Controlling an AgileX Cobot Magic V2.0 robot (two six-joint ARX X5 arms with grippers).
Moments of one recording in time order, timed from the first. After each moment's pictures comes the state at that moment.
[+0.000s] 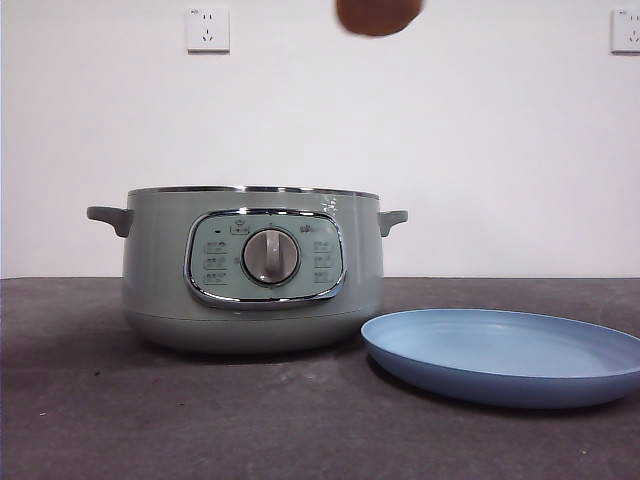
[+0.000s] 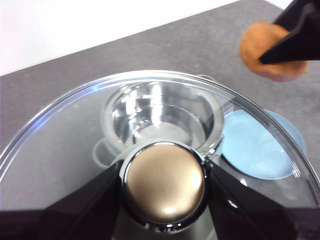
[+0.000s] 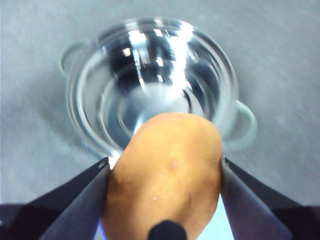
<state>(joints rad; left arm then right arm) -0.37 0.82 1.35 -1.00 0.13 0.07 0.69 1.56 1.83 -1.08 0.03 -0.02</state>
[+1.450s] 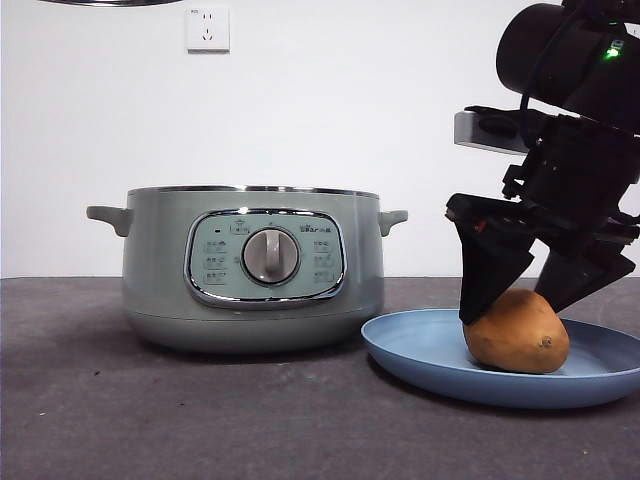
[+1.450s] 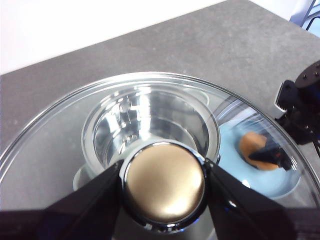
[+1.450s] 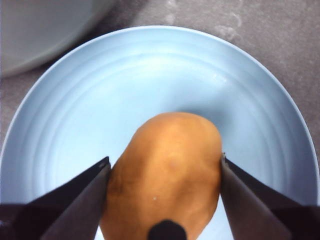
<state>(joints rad) -0.38 0.98 1.35 -0.85 0.19 0.07 0.44 1.49 0.80 -0.32 -0.05 0.02</state>
